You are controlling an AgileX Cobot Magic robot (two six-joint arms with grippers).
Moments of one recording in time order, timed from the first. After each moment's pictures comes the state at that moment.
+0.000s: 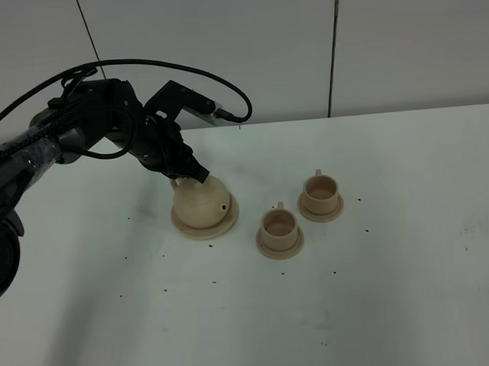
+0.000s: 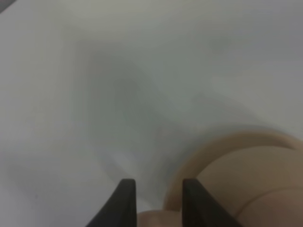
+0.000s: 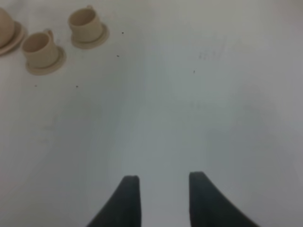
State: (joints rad) left arm -0.25 2.34 -1.92 -0.10 0.68 0.52; right arm 0.06 0.01 -0.49 0.17 1.07 -0.08
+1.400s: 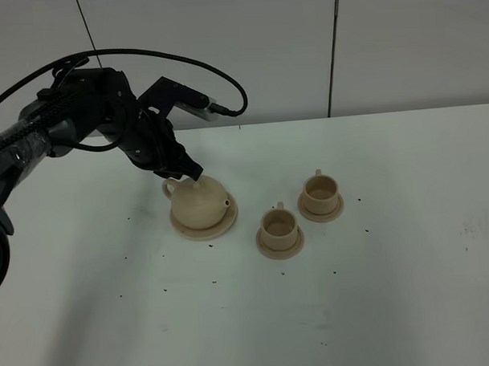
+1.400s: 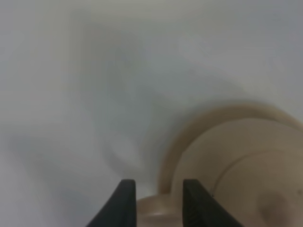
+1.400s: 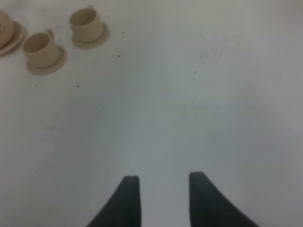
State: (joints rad) left arm -0.25 2.30 -1.92 -0.04 0.77 0.44; right arm 0.06 0.01 -0.49 0.17 1.07 -0.08
